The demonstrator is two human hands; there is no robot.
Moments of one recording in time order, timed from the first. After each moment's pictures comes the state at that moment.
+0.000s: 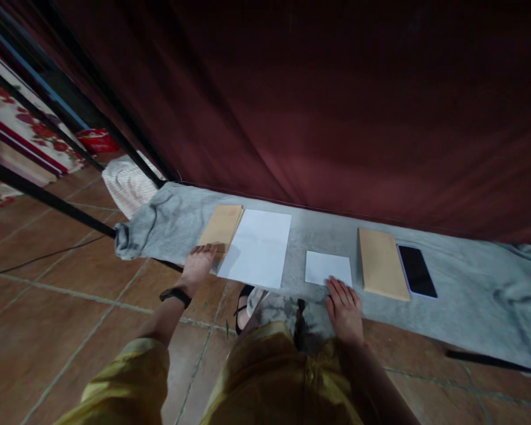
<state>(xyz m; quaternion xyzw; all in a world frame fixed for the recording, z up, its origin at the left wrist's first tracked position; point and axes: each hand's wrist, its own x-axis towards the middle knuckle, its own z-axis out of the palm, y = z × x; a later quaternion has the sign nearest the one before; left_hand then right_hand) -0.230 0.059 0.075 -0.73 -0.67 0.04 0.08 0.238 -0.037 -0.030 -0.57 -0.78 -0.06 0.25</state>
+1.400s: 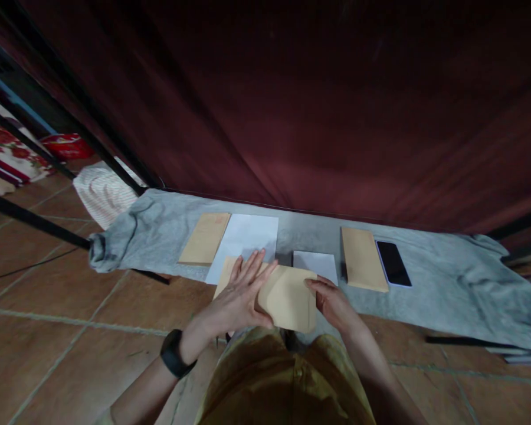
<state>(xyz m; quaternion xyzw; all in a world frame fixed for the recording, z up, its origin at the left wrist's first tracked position) -0.074 -0.017 0.152 -0.89 -0.43 -0.13 -0.13 0.187 -0.020 0.124 -0.44 -0.27 0.73 0.44</state>
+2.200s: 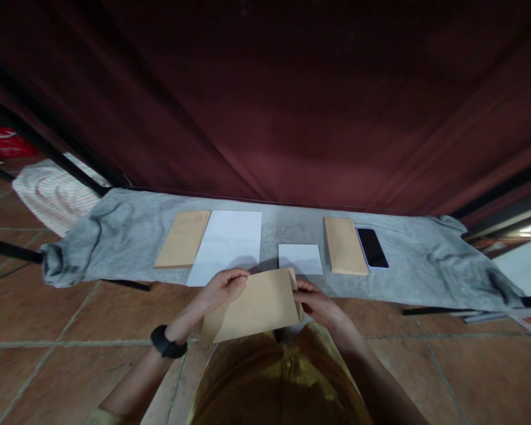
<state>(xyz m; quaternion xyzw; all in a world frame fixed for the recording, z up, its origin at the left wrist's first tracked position) -0.090 0.019 0.103 -0.70 -0.49 -0.23 -0.47 0.199 -0.038 0.085 -0.42 -0.32 0.75 0.39</state>
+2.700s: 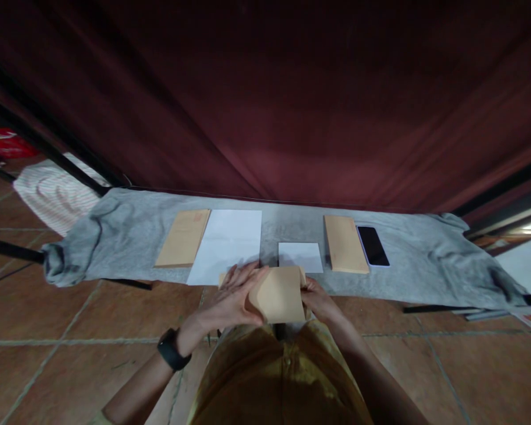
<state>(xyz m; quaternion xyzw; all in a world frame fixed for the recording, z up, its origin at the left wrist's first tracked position) -0.067 -0.009 0.113 -0.87 -0.42 -0.08 -0.25 0.192 -0.035 0.089 -0.46 -0.39 0.68 0.42</state>
